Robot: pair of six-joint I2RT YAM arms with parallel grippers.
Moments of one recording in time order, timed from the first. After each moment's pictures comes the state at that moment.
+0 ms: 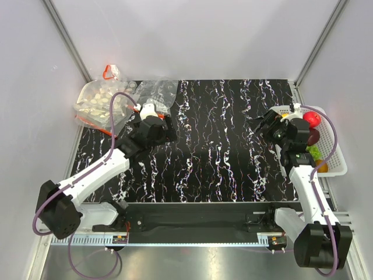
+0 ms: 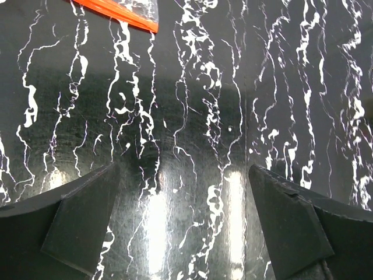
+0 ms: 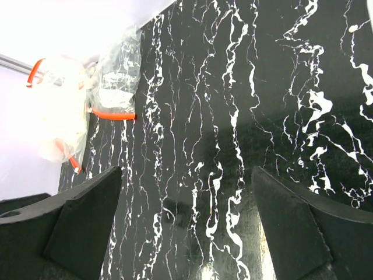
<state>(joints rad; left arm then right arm) -0.67 1.21 0.94 -0.35 -0.40 -0.65 -0.06 0.96 0.69 -0.06 -0.35 0.63</state>
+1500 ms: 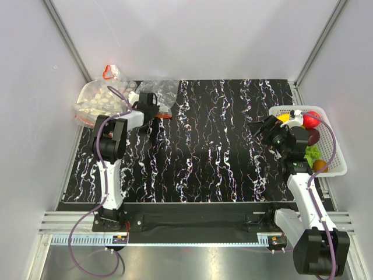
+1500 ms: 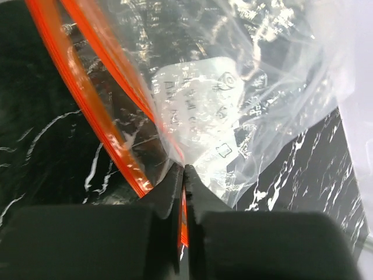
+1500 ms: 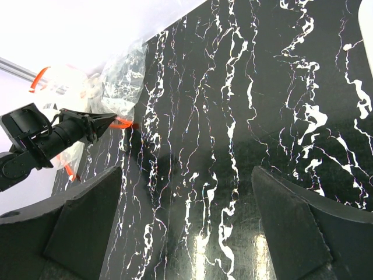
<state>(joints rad) -0.21 2.16 1.41 0.05 -0.23 -1.14 -0.06 0.88 0.55 0.11 -0.33 0.63</state>
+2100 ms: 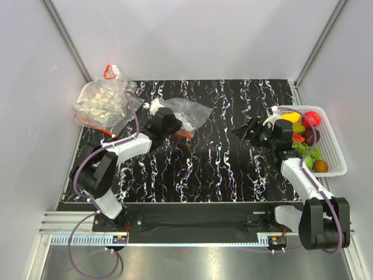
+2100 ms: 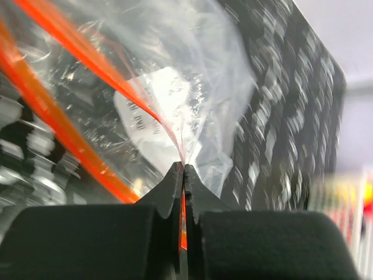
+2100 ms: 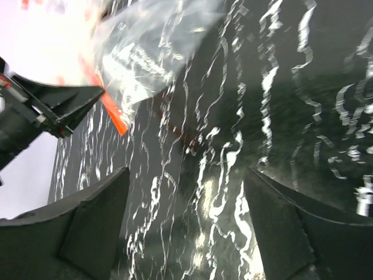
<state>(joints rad) -0.50 1.69 0.99 0.15 -0.21 -1.00 0.03 1.11 0.58 0.14 -0.48 0.59</state>
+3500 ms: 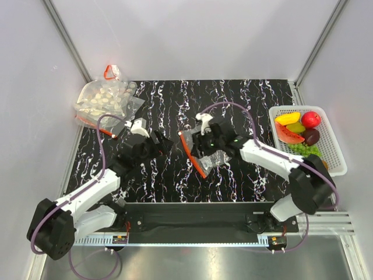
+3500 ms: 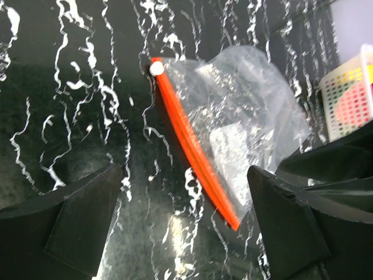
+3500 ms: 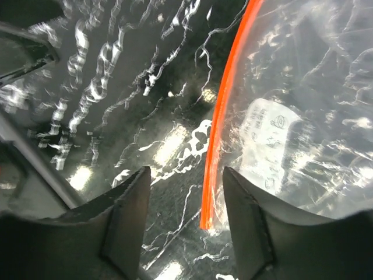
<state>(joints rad) -0.53 1.02 0.53 0.07 -0.05 -0.71 0.67 1.48 0.96 -0.17 -0.27 0.27</state>
